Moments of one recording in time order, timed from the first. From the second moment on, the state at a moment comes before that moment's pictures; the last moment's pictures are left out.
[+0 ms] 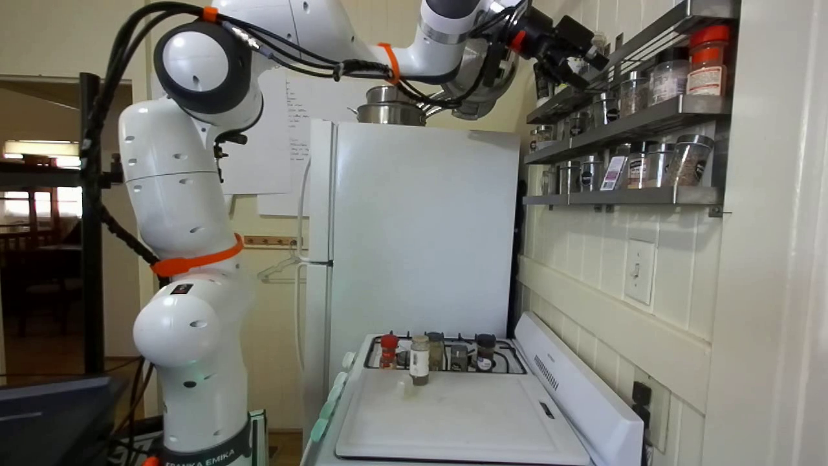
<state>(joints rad) -0.17 -0.22 0.03 -1.55 -0.50 2.21 0.41</state>
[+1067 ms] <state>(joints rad) -0.16 -0.28 0.02 -1.68 -0.47 2.38 0.38</state>
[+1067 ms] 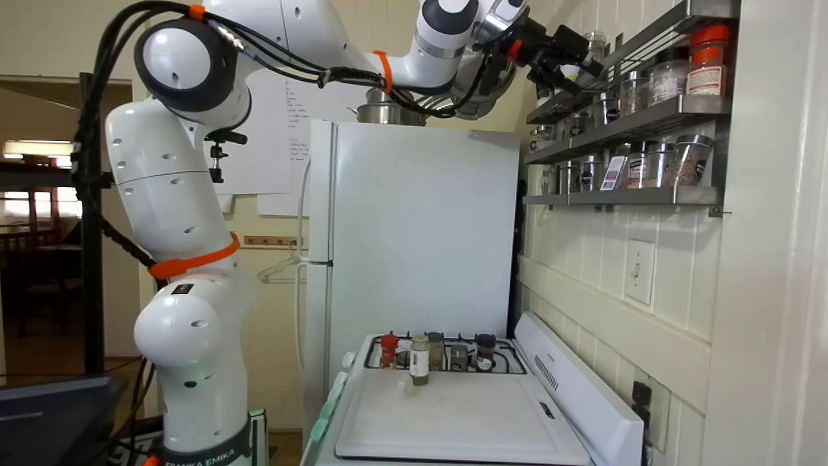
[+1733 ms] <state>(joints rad) -0.13 -0.38 0.00 -1.85 -0.24 2.20 0.27</state>
